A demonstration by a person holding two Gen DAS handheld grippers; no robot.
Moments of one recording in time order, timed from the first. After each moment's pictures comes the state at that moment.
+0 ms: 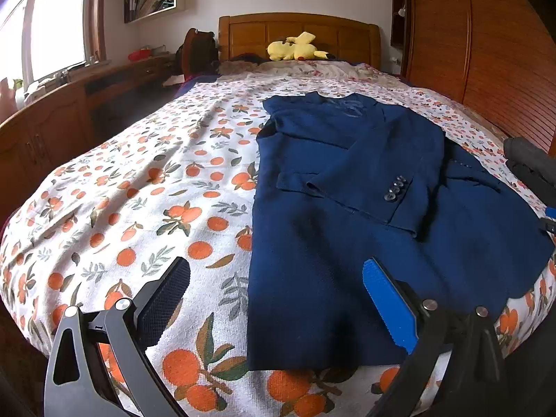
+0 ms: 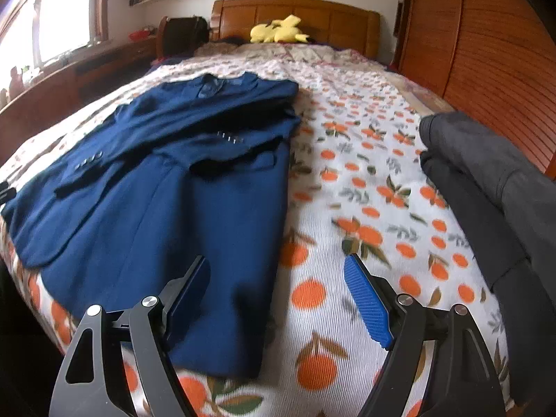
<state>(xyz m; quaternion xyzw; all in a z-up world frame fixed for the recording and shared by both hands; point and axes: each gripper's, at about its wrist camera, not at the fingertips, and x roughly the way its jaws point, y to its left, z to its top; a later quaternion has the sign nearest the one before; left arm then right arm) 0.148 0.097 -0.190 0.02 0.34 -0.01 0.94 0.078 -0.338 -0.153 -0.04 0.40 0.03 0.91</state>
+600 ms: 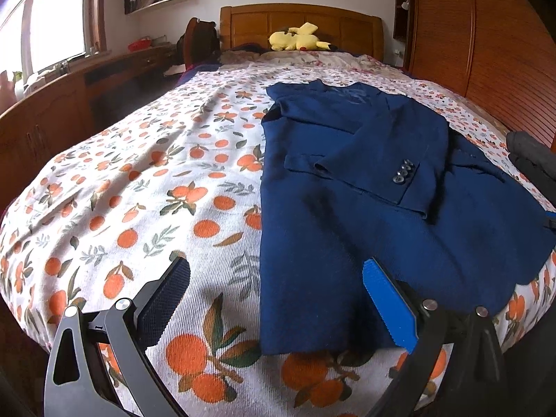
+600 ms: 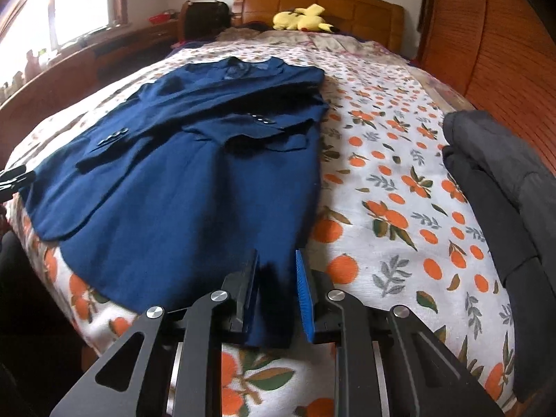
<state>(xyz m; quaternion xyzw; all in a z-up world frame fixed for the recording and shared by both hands) 0.142 0.106 -0.203 0.01 0.36 -0.01 0.93 0.068 -0.320 -0.150 -0.05 0.42 0.08 0.90</state>
